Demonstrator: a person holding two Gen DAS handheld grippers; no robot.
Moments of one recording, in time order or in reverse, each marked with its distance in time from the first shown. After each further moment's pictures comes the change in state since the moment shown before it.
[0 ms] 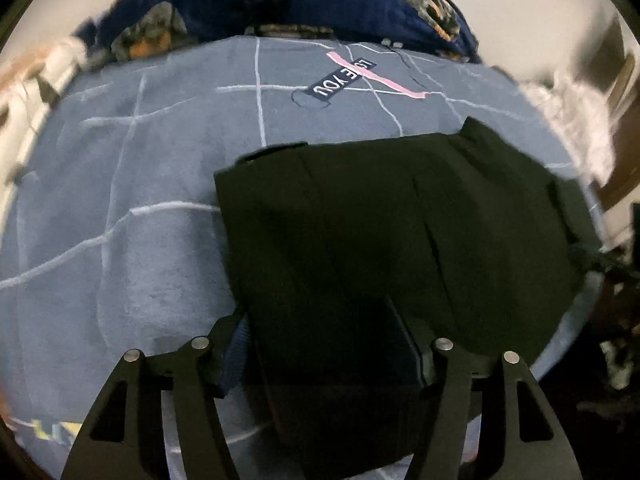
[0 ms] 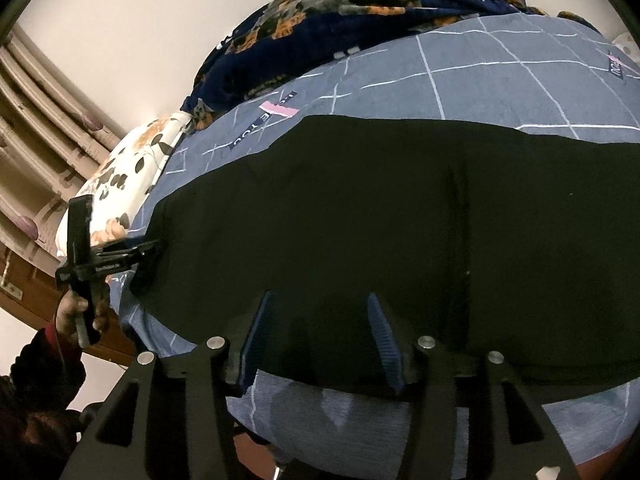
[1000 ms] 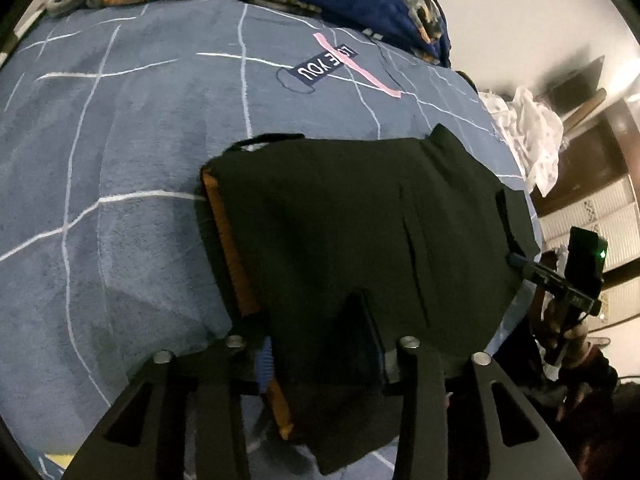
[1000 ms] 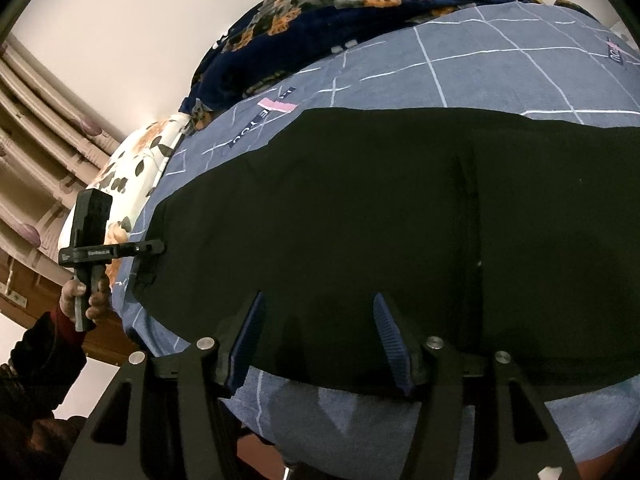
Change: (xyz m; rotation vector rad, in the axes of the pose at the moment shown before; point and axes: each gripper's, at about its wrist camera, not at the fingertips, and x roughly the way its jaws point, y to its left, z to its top) left arm 0.008 0.036 0.017 -0.077 0.121 -0.272; right arm 0.007 0.002 0.000 0.034 0.008 0.012
